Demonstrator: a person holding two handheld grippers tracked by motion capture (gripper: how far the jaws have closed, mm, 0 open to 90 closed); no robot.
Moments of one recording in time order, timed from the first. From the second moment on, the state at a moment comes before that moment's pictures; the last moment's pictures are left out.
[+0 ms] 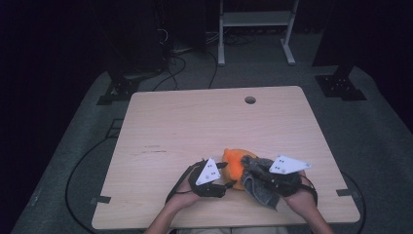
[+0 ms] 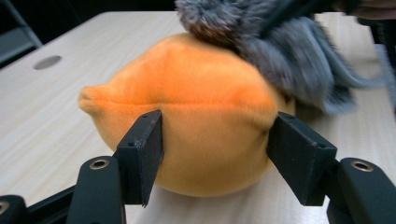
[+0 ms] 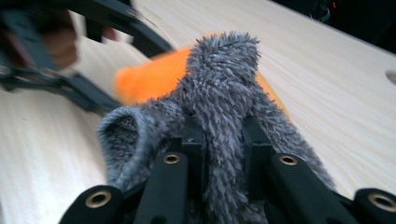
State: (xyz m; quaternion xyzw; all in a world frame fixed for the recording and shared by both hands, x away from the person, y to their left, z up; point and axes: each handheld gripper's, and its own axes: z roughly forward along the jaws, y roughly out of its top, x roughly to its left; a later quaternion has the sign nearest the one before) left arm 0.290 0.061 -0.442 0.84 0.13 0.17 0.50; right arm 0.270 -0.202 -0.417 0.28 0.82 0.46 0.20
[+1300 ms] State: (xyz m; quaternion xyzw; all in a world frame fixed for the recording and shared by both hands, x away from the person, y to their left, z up) left arm 0.289 0.050 -0.439 0.81 0.18 0.14 0.53; right arm 0.275 -0.213 -0.407 0.27 0.83 0.43 0.21
